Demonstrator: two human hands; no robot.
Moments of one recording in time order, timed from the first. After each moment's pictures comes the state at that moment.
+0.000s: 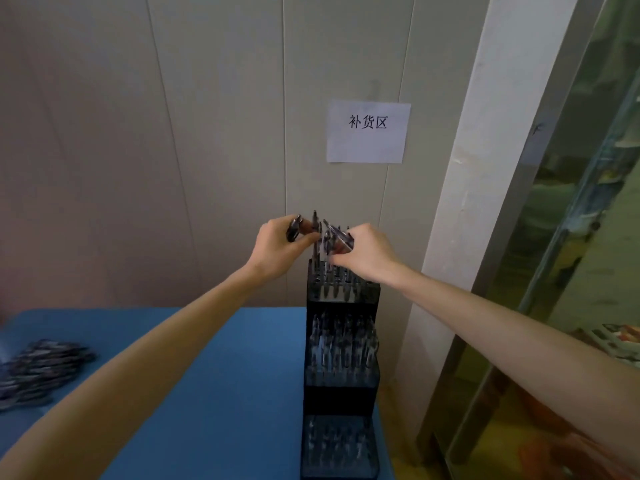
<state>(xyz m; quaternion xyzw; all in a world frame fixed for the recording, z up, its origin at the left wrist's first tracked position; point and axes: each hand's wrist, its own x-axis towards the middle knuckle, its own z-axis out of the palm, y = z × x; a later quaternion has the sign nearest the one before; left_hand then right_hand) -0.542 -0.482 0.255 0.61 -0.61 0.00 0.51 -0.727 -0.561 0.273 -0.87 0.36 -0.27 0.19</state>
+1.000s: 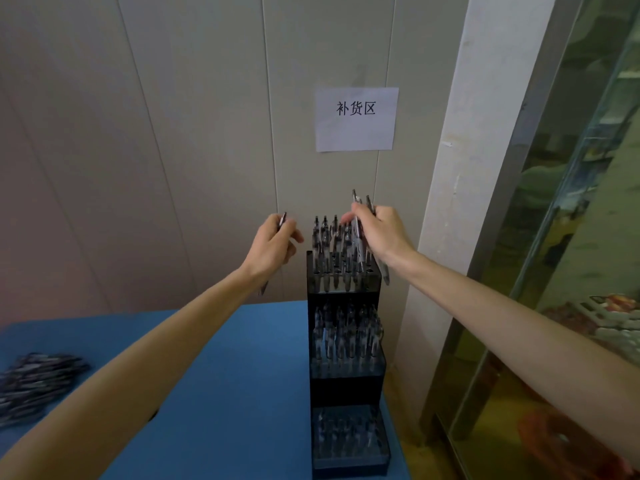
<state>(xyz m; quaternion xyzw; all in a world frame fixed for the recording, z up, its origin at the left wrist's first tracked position) -0.542 -0.479 0.245 0.60 -0.50 -0.23 0.58 -0.732 -0.572 0.269 -0.75 0.34 -0.42 0.38</state>
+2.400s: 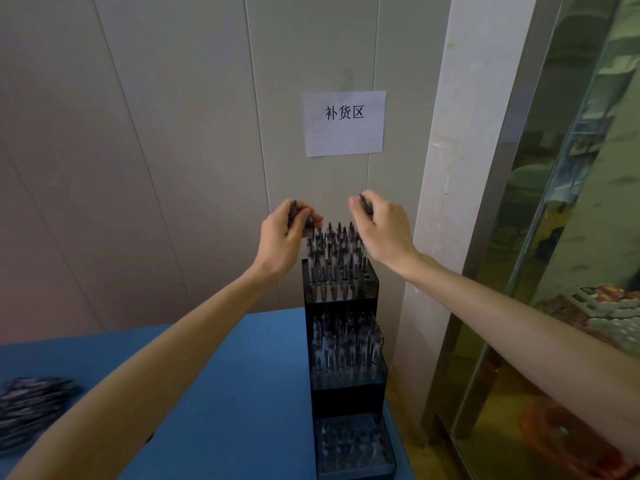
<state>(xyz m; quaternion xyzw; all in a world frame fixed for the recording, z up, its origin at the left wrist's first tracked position) -0.557 -0.508 0.258 0.51 -0.59 -0.11 0.62 -0.733 -0.588 0.273 -0.81 0.28 -0.50 0.14</state>
